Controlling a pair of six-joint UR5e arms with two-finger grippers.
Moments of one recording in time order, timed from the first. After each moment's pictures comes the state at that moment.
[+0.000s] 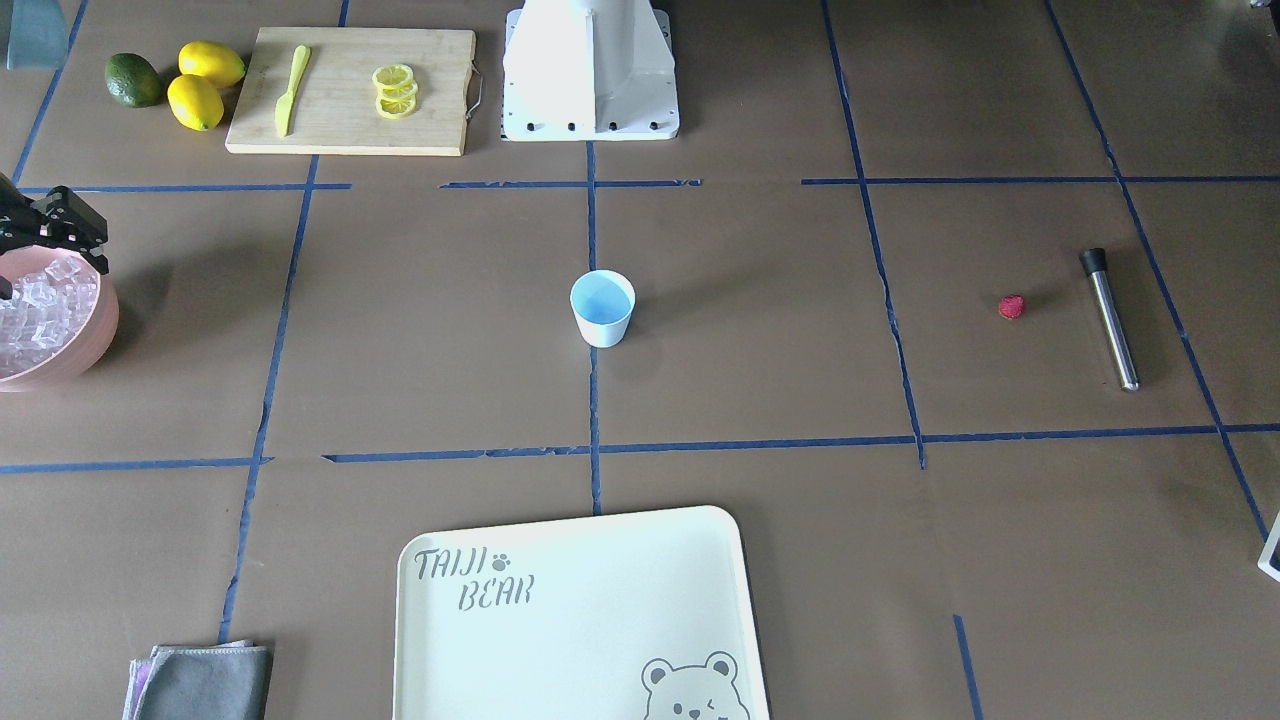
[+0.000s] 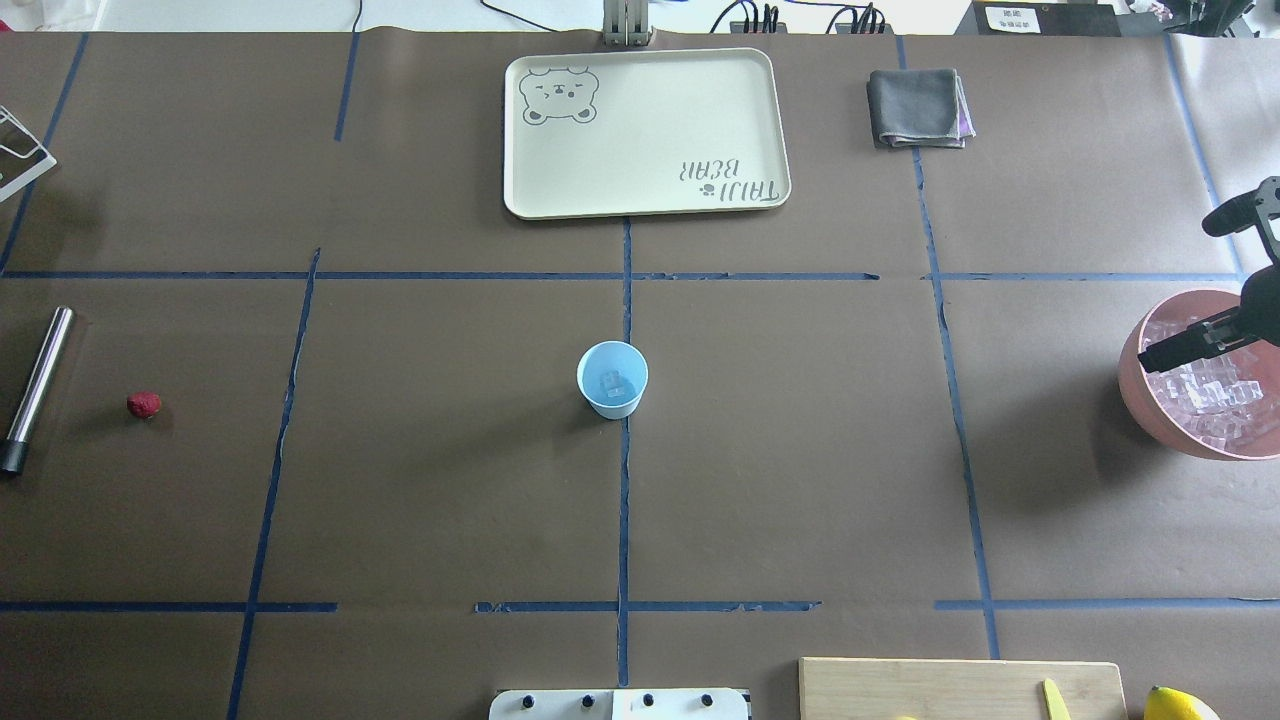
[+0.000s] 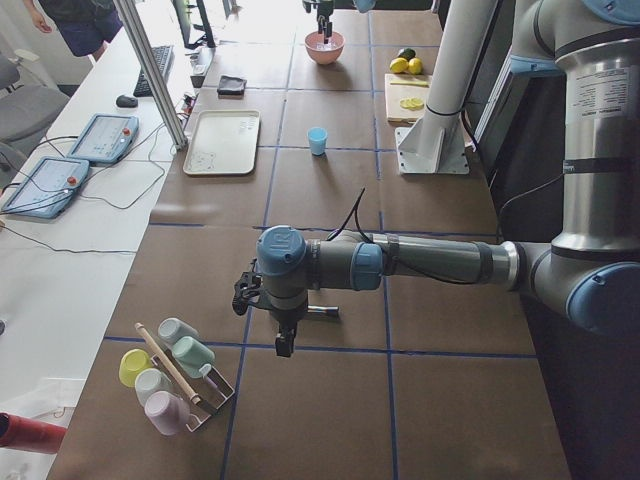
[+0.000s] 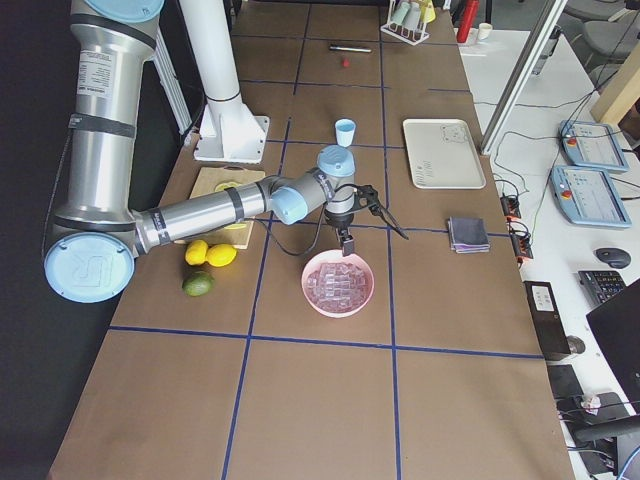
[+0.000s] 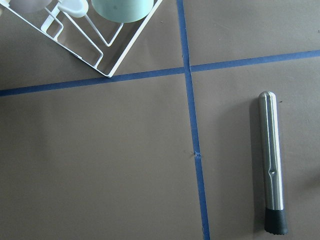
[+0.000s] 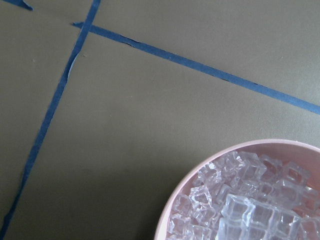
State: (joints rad) left arm -1.58 -1.48 -1.73 -1.52 -2.32 0.11; right arm 1.05 -1.74 1.95 -1.24 2.17 0.38
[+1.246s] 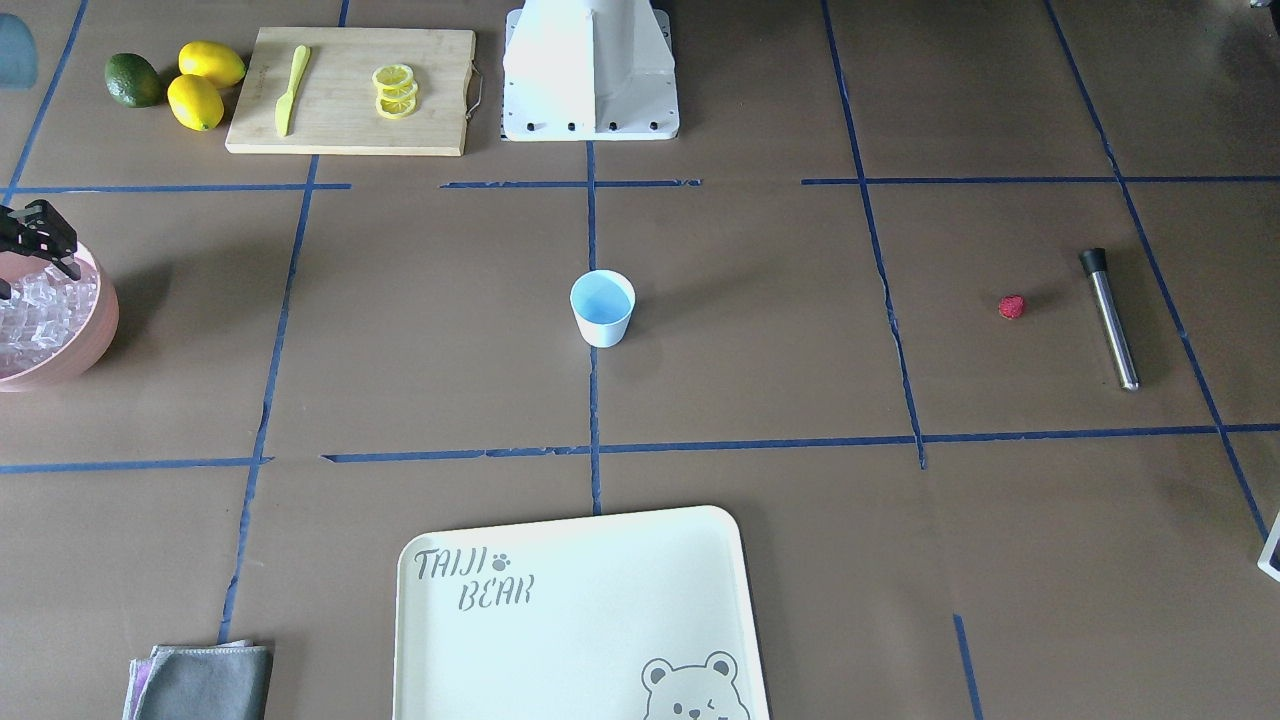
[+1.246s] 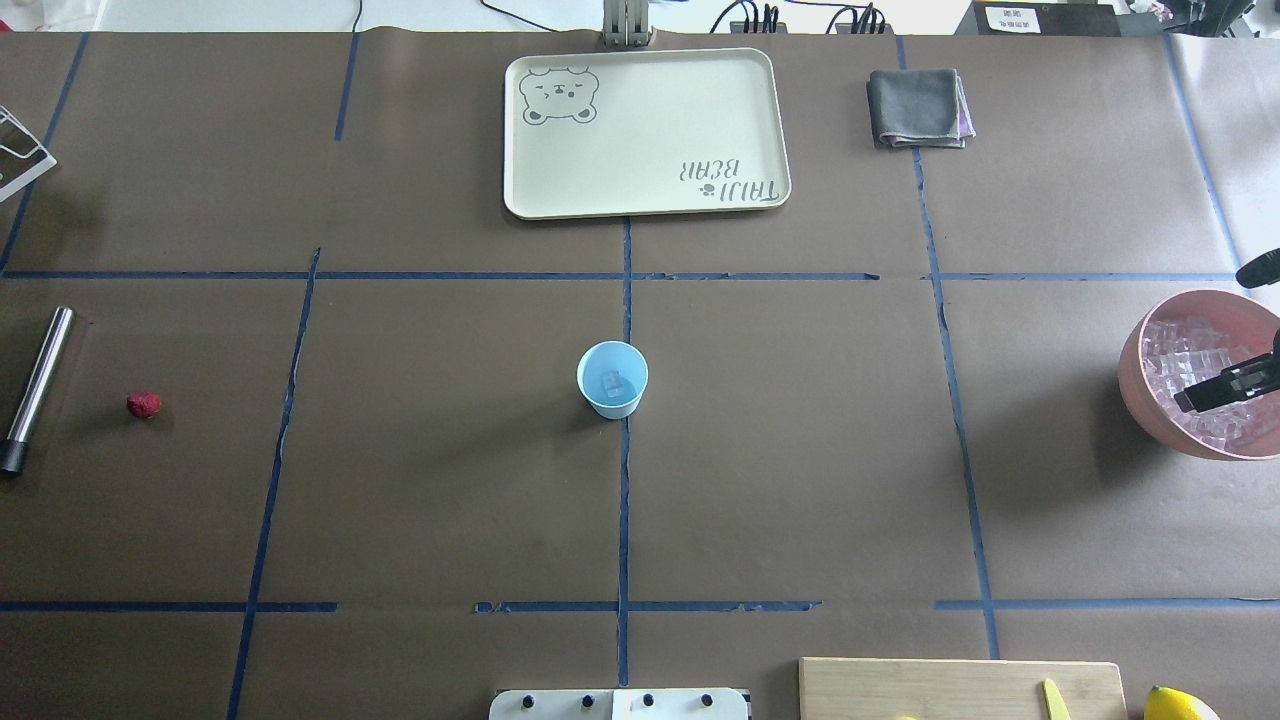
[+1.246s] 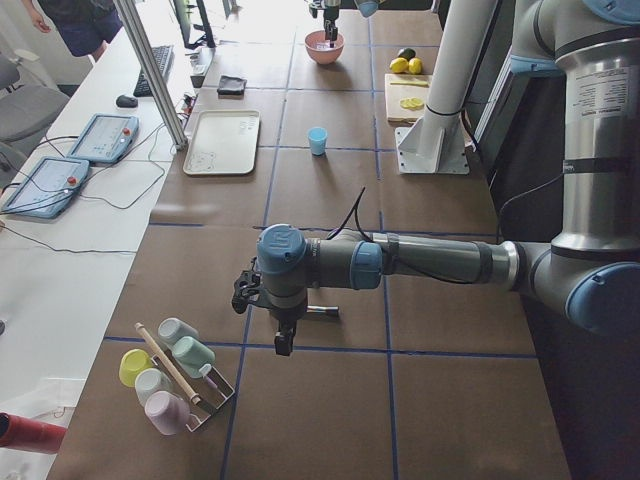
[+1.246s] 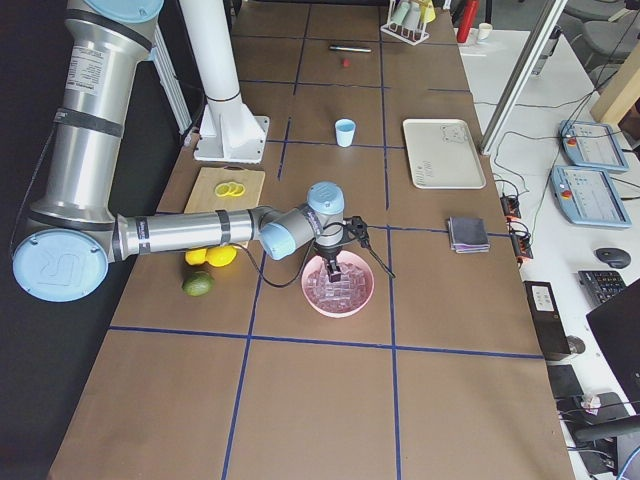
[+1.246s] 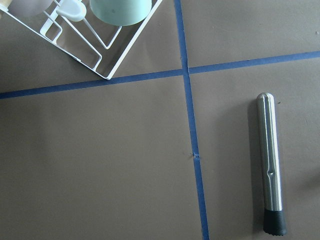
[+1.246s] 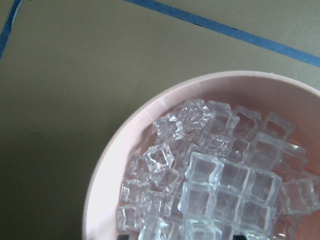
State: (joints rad) left arm -1.58 -1.48 -1.74 -1.52 -2.32 0.11; right arm 1.05 -1.80 1.85 -1.12 2.19 0.38
